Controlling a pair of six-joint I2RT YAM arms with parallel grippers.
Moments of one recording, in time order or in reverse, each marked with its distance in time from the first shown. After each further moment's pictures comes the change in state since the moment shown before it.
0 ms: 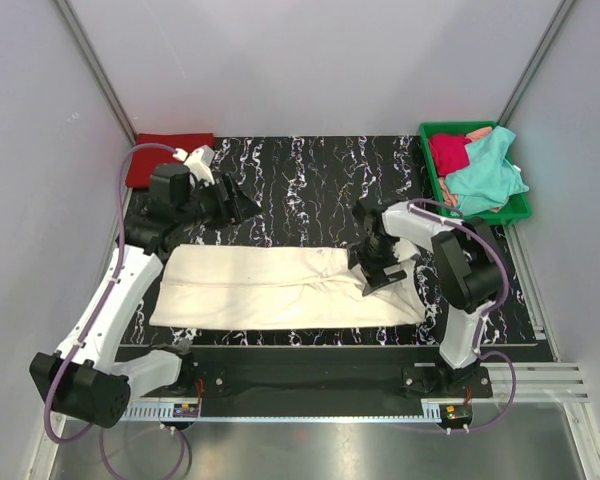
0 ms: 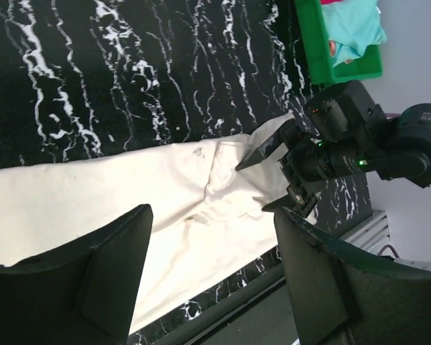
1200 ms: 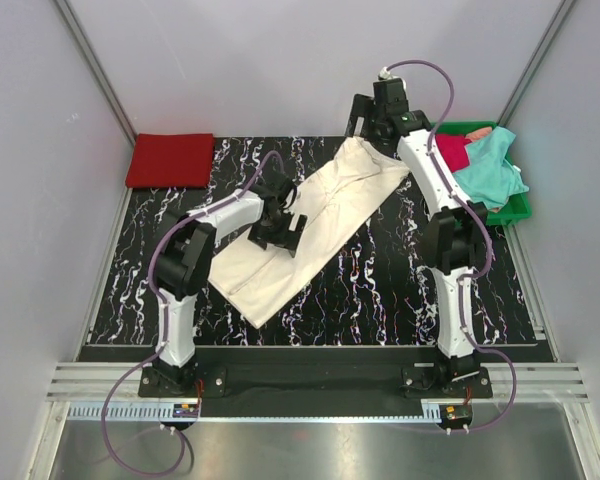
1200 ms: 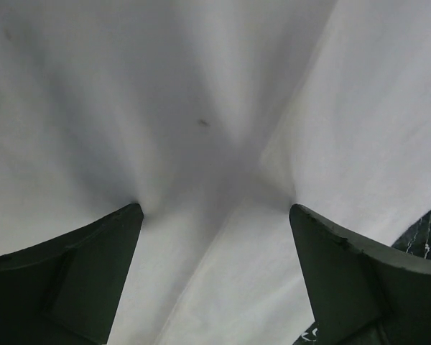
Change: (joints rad) left arm -0.239 0.899 0.343 -0.193 -0.290 0.359; right arm -0.174 0.444 1.176 0.274 0.171 -1.289
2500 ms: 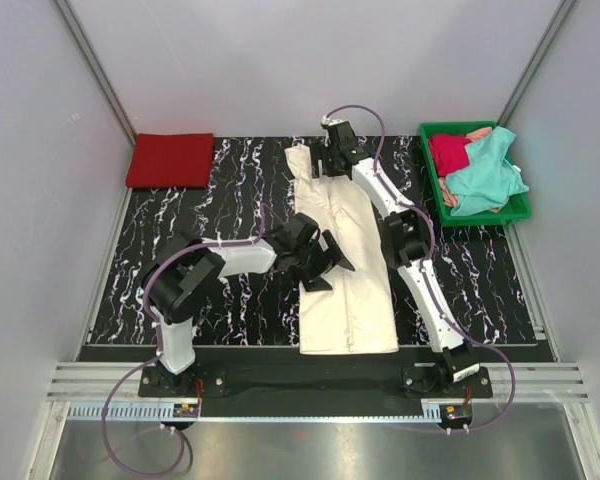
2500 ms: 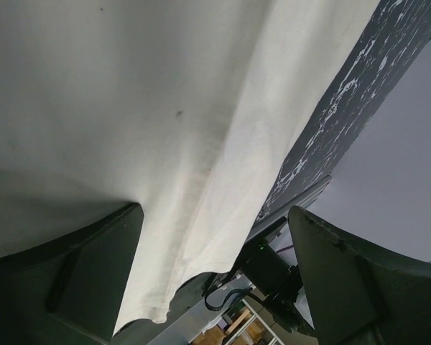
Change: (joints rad) left arm -0.249 -0.156 -0.449 0.690 0.284 -1.129; right arm 0.103 0.504 0.330 0.083 -0.121 -0.207
